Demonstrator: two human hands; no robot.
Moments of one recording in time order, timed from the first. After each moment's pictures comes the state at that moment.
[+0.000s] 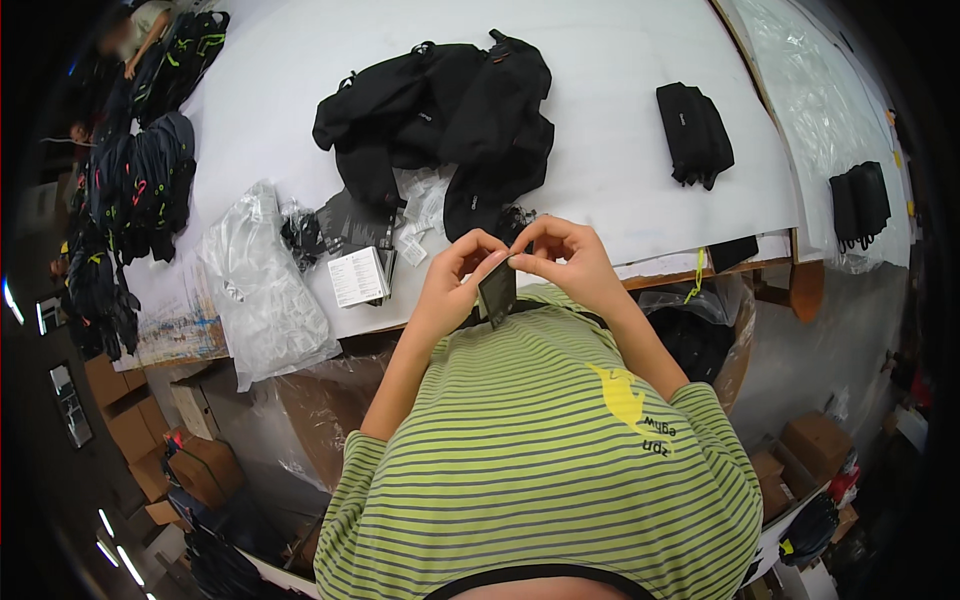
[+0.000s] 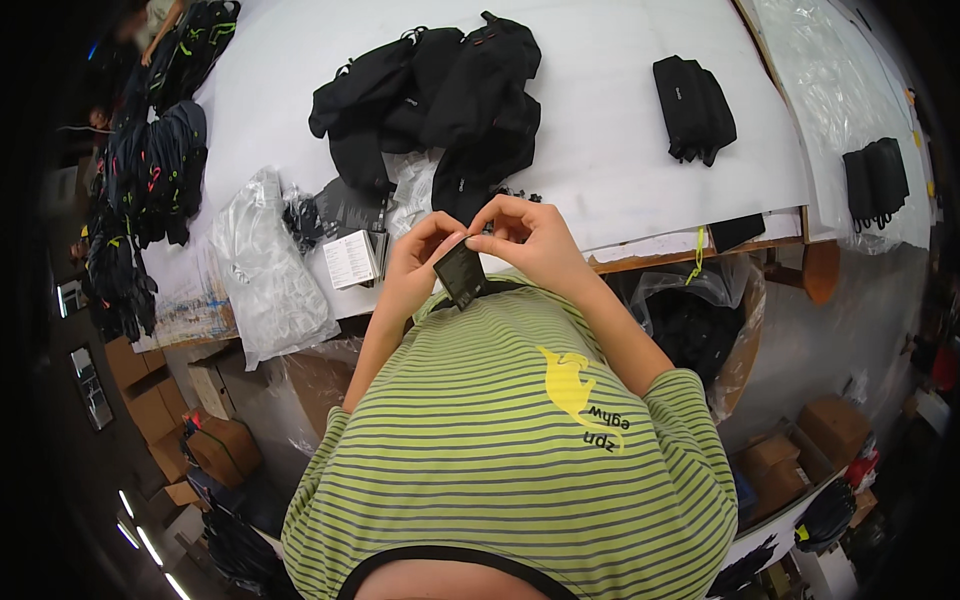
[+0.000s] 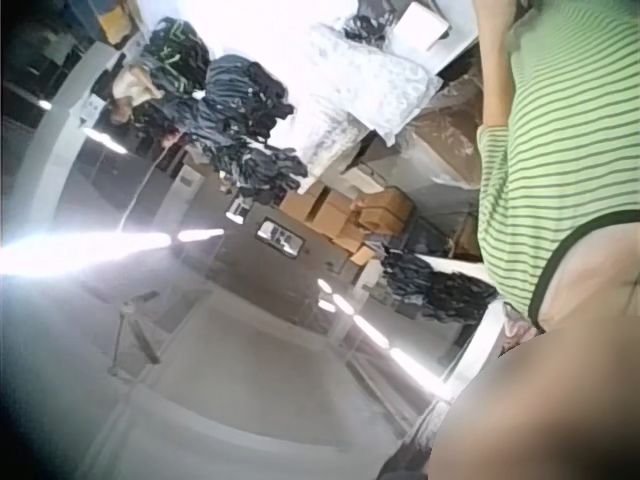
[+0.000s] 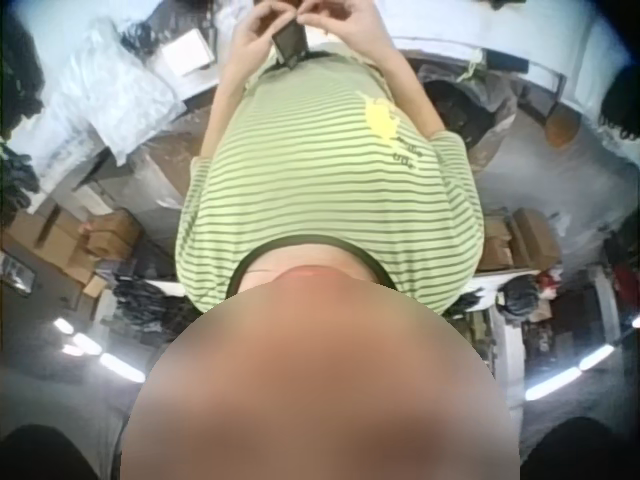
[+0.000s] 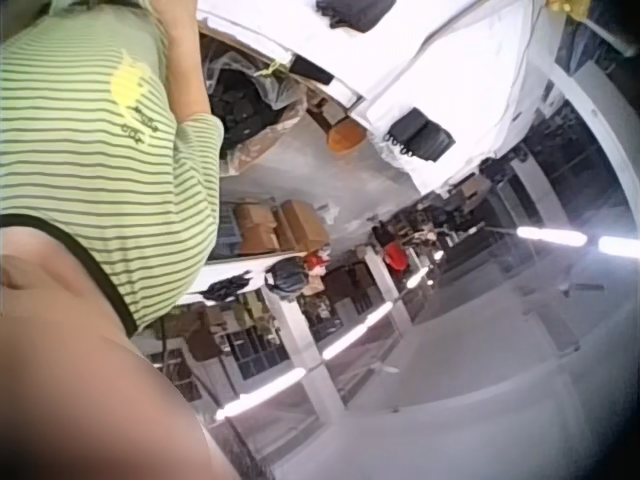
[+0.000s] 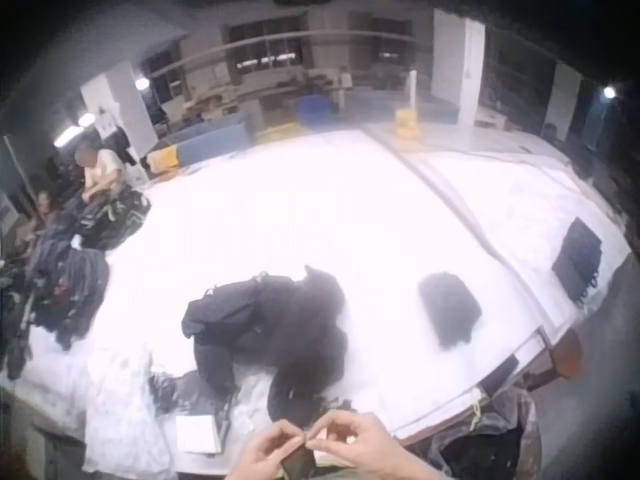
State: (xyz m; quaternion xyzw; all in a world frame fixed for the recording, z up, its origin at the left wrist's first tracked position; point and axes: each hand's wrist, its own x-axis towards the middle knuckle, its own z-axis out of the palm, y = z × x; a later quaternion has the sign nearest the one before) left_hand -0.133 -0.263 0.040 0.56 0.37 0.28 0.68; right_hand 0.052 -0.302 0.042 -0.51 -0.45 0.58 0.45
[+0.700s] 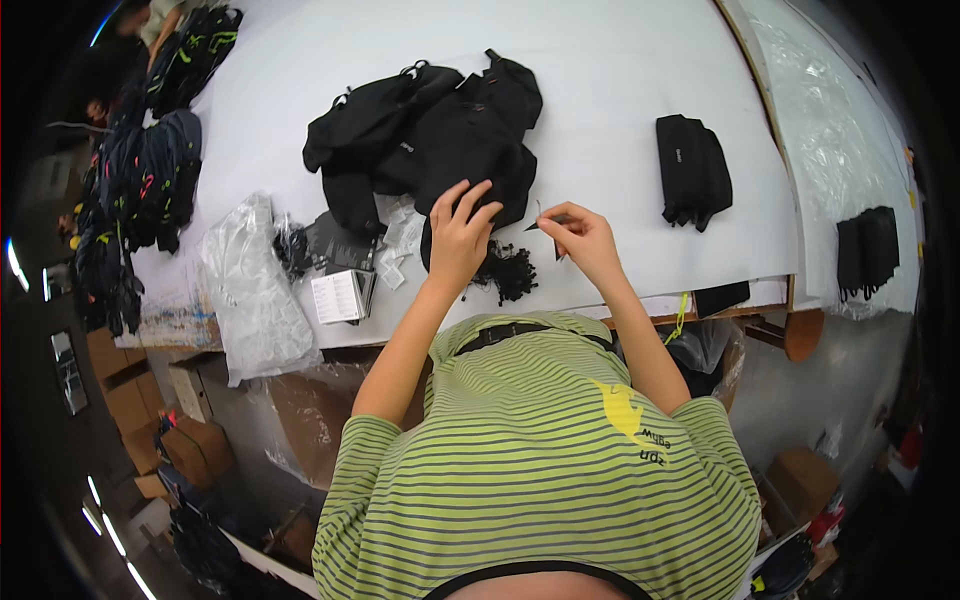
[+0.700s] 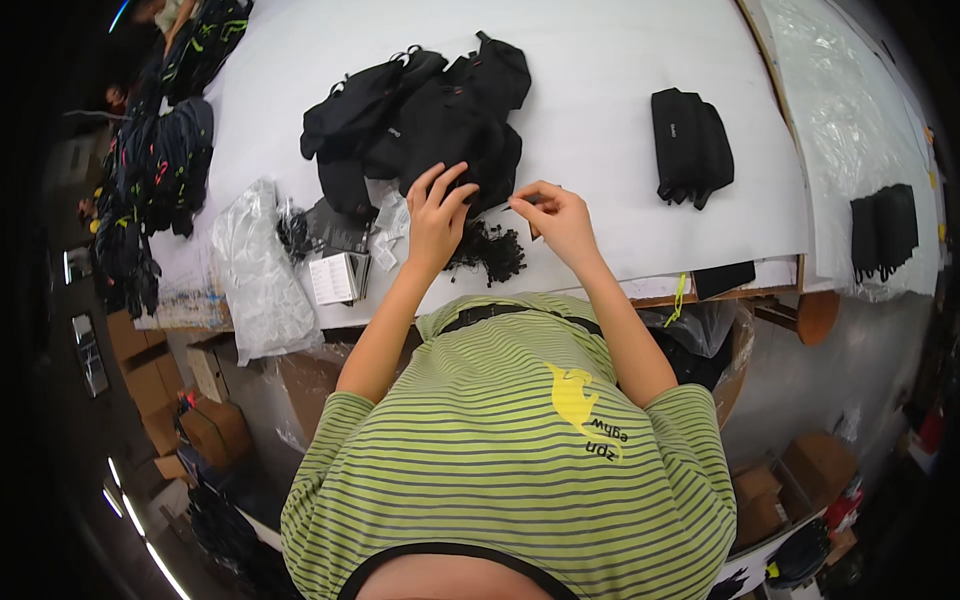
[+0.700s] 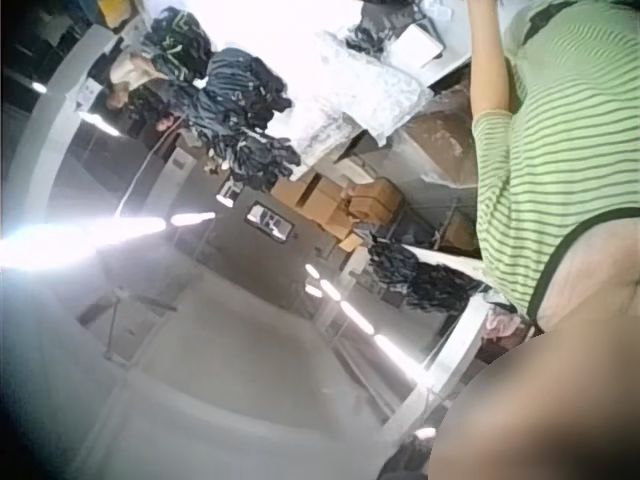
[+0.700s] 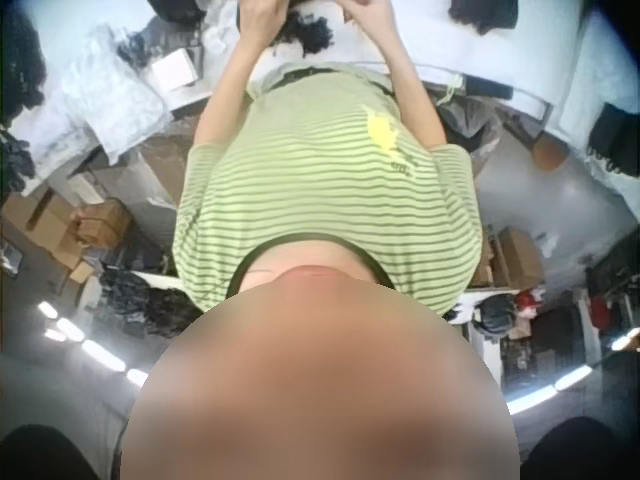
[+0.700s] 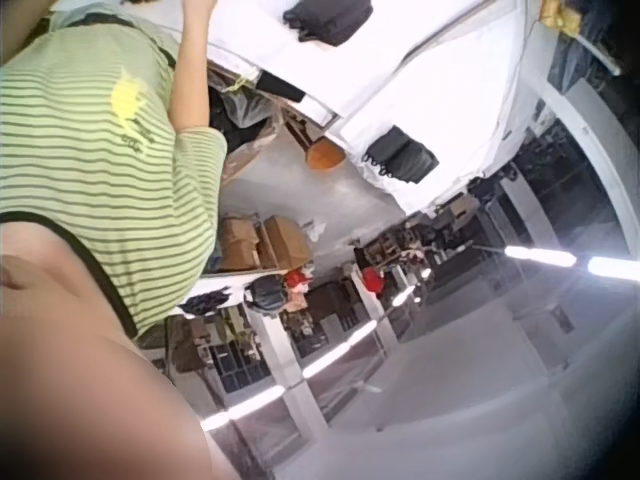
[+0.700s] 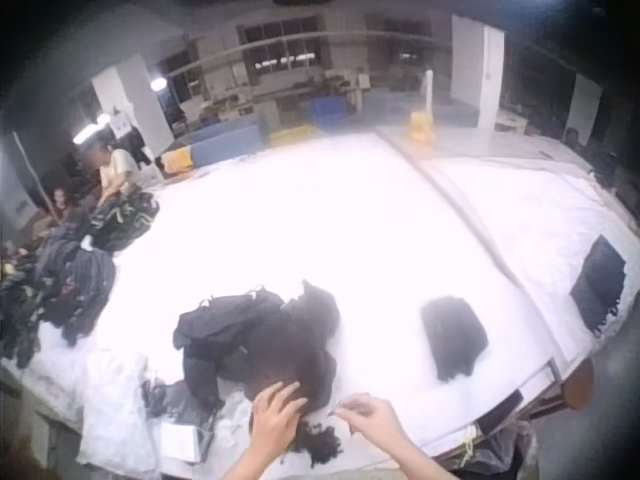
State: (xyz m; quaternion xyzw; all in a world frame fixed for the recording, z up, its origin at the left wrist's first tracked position) left_hand -0.060 -0.202 -0.046 0.86 0.41 0.27 0.09; right_hand 0.137 -0.253 -0.035 -0.59 -0.35 0.58 0.43
